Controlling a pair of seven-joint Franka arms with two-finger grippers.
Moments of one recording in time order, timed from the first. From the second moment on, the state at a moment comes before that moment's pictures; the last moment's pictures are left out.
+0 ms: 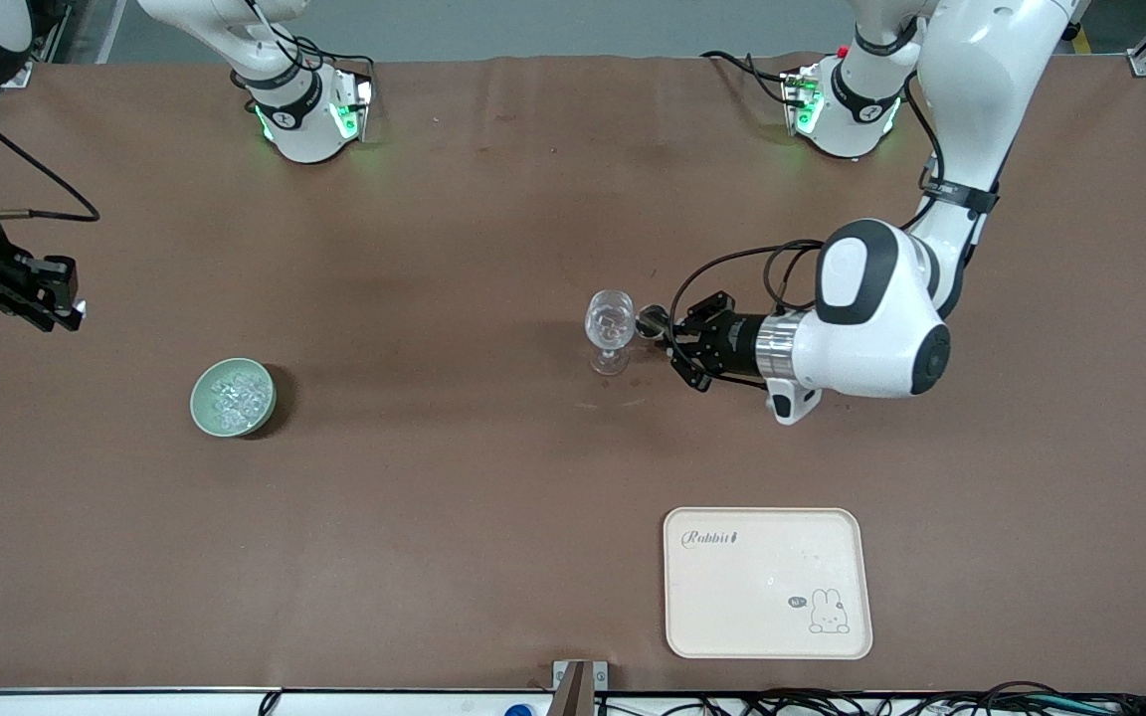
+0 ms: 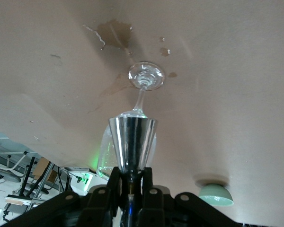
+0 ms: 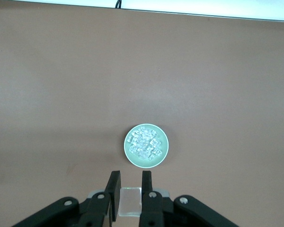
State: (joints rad) left arm -0.24 0.47 -0.20 -1.67 -0.75 1.93 -1.37; right arm 0.03 0.02 -0.02 -1.59 -0.05 1.73 -0.03
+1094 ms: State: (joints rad) left arm -0.35 0.47 -0.20 -1.67 -0.53 1.93 -1.59; right arm 0.03 0.02 -0.02 -1.58 -0.04 1.65 -0.06
